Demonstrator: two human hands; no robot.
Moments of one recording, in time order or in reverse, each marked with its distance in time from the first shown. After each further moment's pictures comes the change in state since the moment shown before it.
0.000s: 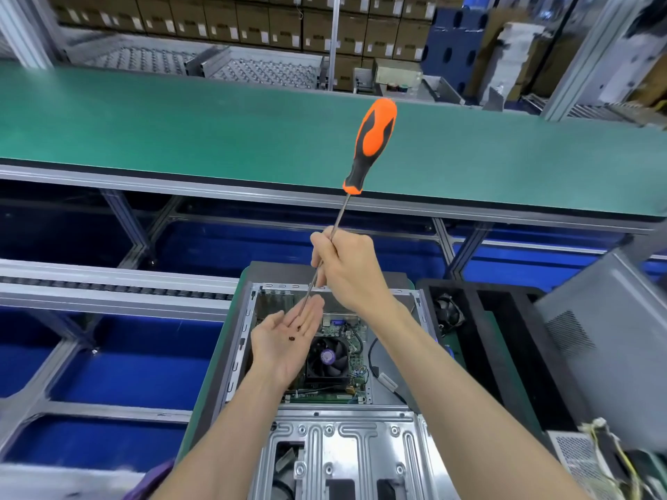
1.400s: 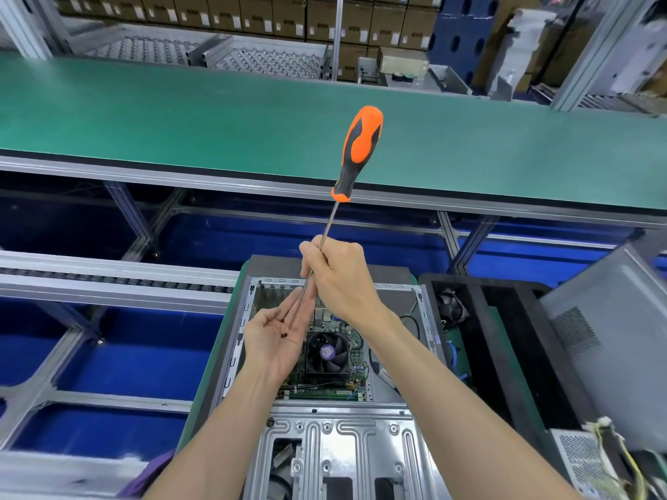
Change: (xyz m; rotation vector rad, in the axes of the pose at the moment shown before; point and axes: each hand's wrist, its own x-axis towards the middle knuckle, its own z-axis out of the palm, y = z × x) left_hand -0.008 0.003 0.005 -0.016 0.052 0.055; right_hand -0.013 0.005 0.012 0.065 -0.031 -0.009
